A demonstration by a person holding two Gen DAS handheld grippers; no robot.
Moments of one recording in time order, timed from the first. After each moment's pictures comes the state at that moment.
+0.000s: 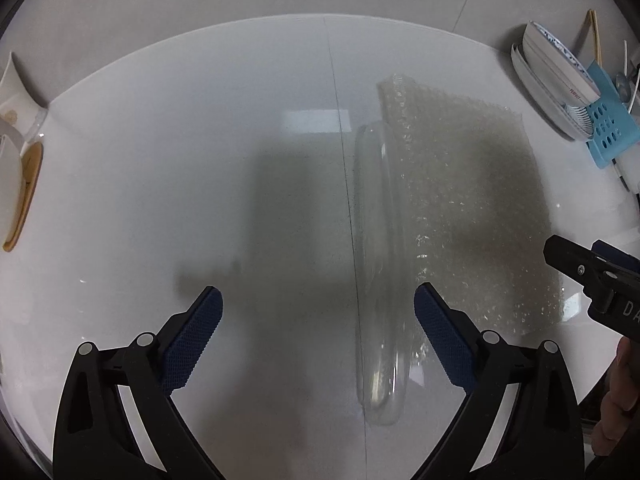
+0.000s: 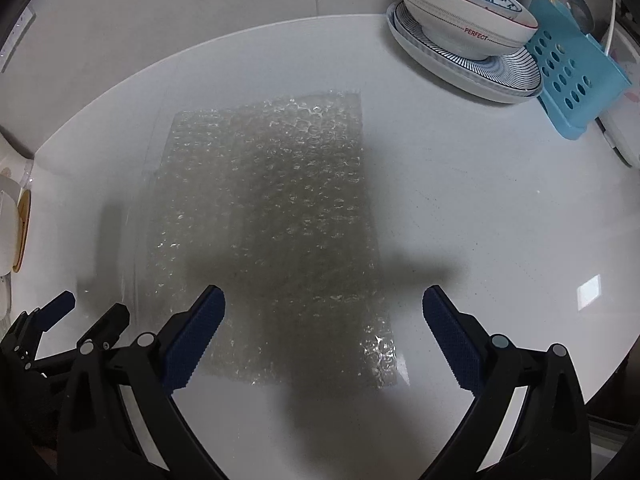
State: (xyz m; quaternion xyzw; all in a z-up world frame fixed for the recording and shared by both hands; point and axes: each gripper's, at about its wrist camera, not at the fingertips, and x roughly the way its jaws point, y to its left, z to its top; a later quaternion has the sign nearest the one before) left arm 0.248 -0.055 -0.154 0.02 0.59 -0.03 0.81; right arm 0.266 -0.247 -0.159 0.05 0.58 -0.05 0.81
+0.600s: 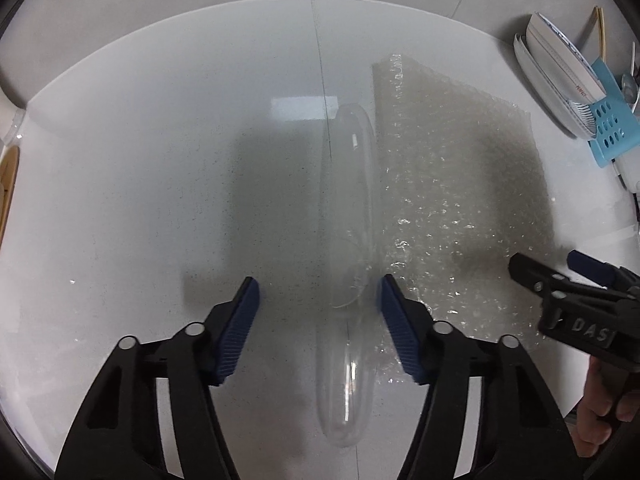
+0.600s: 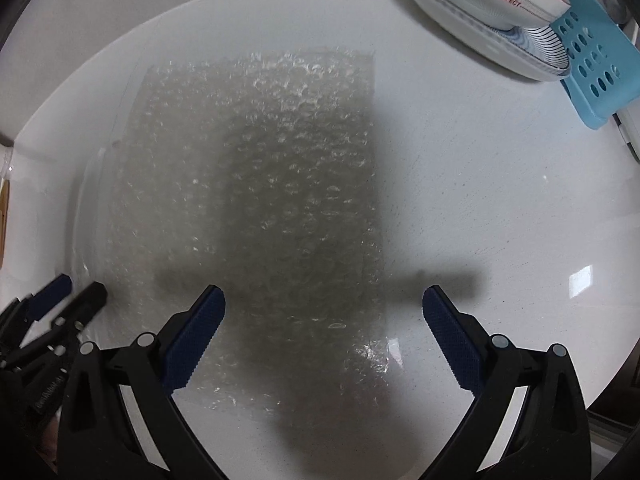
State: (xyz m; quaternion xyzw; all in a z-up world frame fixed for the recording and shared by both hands) left arm 0.266 -0.062 -0.171 0.01 0.61 -0.05 0.79; right arm 0.287 -0.243 -0.203 0.04 0.63 -0.05 0.78
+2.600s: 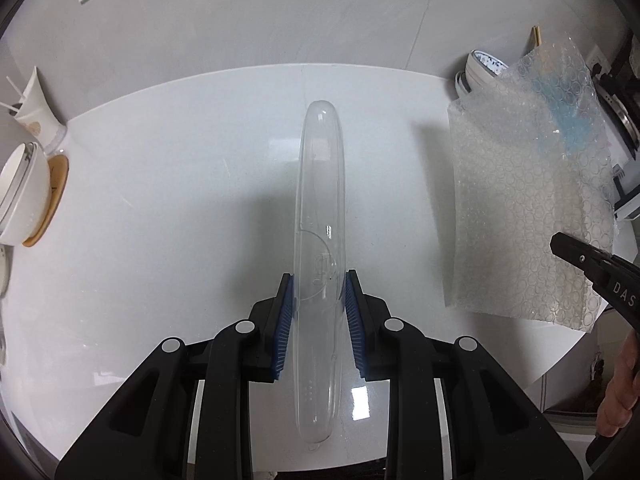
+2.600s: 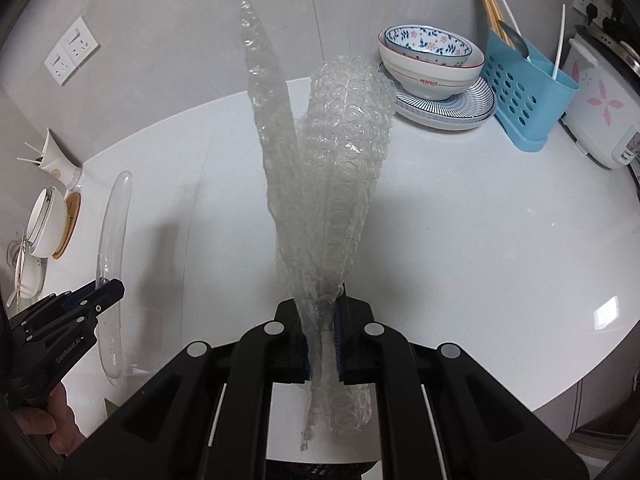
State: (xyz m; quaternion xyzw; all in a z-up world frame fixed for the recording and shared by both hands) left arm 0.160 -0.037 -0.061 0.01 0.54 -0.06 0.84; right arm 0.178 -0.270 -0.082 0.07 0.51 0.00 0.86
